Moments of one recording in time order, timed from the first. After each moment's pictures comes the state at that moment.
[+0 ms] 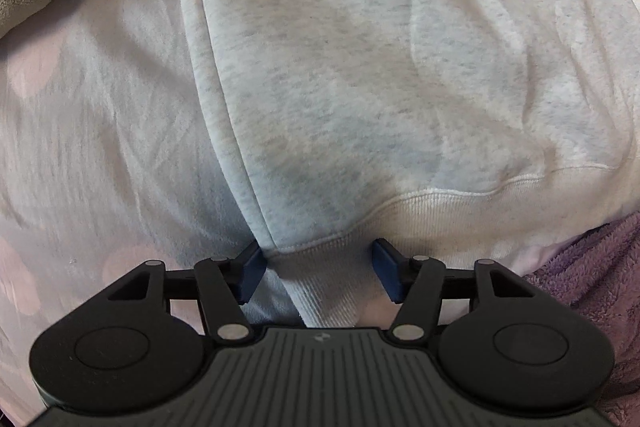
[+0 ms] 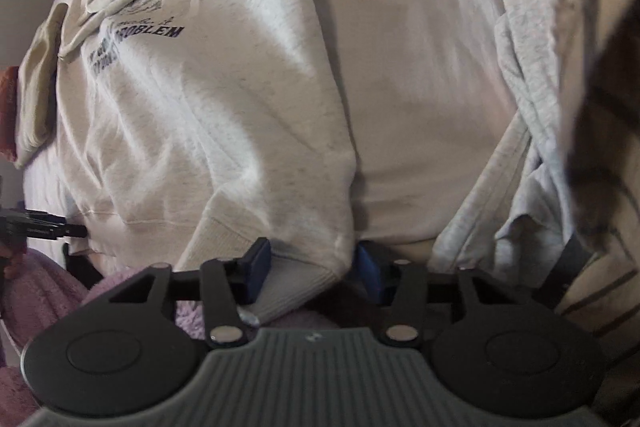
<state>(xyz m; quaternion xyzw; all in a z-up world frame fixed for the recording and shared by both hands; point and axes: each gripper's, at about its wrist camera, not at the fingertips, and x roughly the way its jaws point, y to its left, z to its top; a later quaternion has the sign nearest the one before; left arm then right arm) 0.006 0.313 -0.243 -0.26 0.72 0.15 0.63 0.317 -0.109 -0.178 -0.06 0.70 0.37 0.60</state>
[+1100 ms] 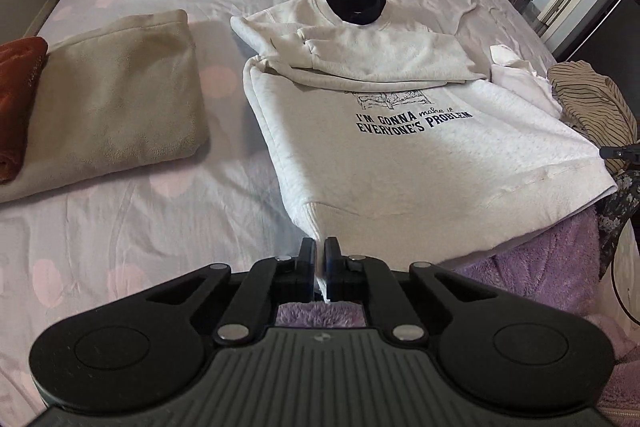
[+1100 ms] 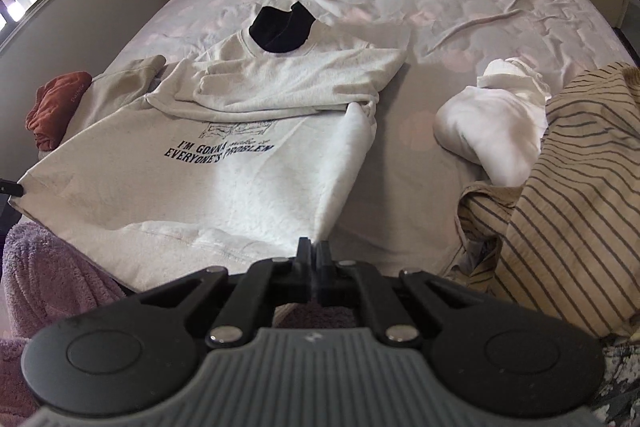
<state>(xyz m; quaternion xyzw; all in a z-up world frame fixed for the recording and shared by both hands) -0.084 0.313 -0.004 -0.20 0.51 0.14 0.82 0.235 -0.150 0.044 -0.12 0.48 0.42 0.76</state>
